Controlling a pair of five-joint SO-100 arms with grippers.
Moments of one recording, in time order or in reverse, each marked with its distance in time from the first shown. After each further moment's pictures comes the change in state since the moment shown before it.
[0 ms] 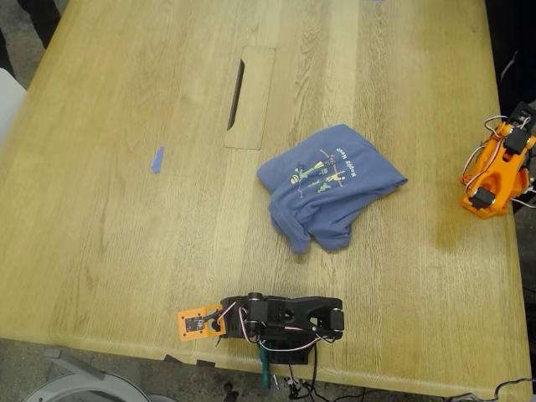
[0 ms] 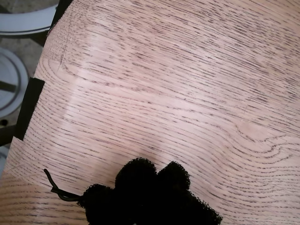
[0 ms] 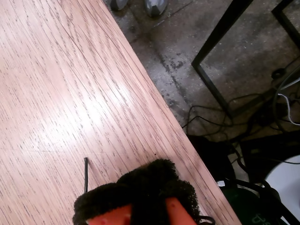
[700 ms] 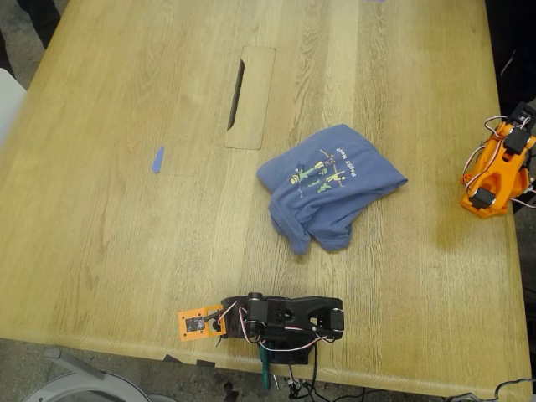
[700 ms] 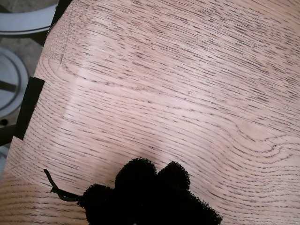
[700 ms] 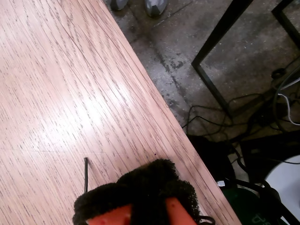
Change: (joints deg) arm 0 0.0 0.0 0.0 0.0 0.0; arm 1 0.0 0.0 0.0 0.0 0.0
